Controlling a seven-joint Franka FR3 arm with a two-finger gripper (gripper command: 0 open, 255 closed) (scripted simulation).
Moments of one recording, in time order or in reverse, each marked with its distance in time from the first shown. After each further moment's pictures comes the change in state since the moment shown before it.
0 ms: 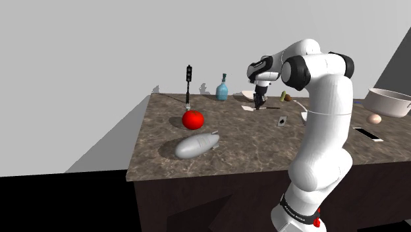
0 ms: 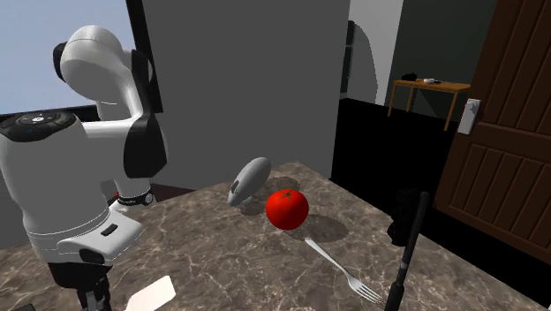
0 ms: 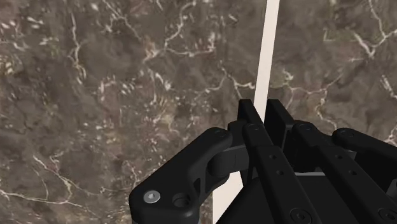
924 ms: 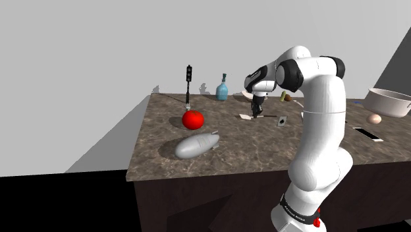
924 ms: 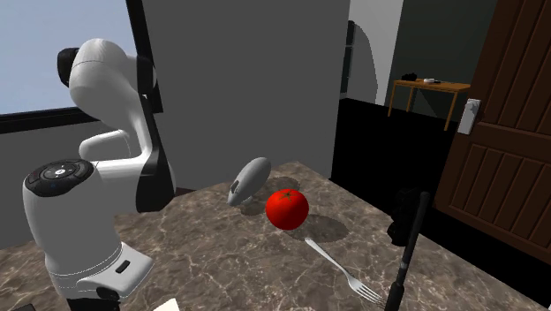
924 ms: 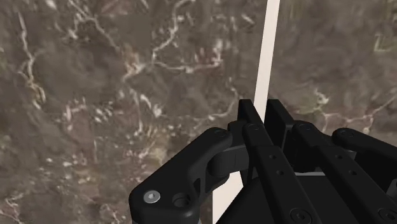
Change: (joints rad) arm -0.013 0.076 0.018 -0.080 0.043 0.148 -0.021
